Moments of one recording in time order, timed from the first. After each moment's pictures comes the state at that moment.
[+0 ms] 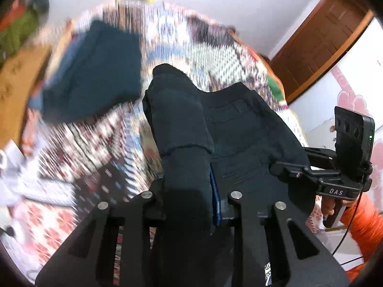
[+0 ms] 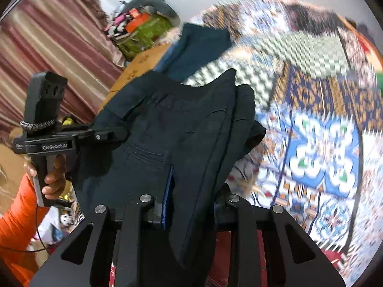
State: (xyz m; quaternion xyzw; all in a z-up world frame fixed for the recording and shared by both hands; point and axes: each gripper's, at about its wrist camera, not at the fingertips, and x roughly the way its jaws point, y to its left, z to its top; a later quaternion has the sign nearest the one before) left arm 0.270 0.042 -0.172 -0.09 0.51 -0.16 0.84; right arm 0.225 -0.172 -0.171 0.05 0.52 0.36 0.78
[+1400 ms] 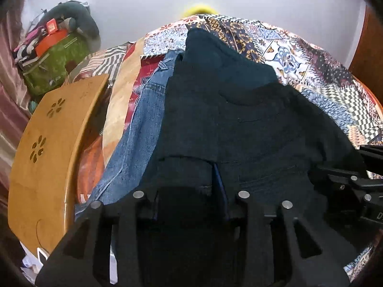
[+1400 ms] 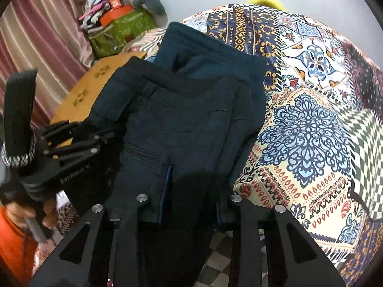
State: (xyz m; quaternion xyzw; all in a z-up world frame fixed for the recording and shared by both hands) left arm 0.496 0.194 -0.296 0.01 0.46 0.03 0.89; right arm 0.442 0.012 -0.253 -0.03 0.51 0.29 0.81
